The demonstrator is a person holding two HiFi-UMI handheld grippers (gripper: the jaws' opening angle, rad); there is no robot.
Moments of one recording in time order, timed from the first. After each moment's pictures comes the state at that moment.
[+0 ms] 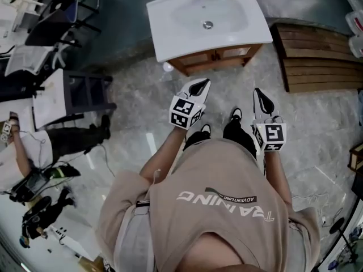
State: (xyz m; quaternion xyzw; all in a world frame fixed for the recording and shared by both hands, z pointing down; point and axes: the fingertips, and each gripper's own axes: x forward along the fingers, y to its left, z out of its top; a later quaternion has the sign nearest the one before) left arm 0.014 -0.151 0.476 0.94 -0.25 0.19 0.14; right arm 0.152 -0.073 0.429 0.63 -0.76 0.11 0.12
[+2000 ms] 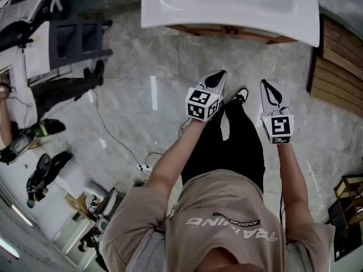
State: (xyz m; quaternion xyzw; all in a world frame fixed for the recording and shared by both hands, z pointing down) left arm 0.066 -0.169 0.686 0.83 -0.40 0.21 0.32; right arm 0.185 -0.152 0.631 0.44 -0.85 0.17 0.23
